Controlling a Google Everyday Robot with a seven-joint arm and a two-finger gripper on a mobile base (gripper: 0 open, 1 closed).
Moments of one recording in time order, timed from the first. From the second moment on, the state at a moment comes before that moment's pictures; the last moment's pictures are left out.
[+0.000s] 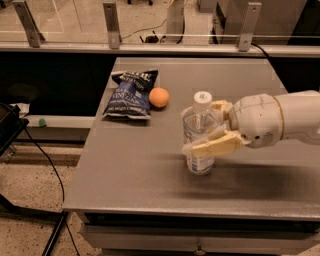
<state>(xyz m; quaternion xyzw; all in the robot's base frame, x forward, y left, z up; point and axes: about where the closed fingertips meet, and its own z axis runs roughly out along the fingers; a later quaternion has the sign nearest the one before) 0.428 -0.066 0.920 -0.56 0.57 0.40 0.46</state>
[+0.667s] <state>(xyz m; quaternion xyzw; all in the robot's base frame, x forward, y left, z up) 0.456 -0.084 0.980 -0.59 0.64 0.28 0.42</state>
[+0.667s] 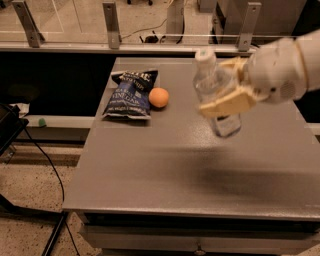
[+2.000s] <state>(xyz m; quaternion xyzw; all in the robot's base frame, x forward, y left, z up) 0.457 -0.075 0.991 -0.66 0.72 0.03 0.21</state>
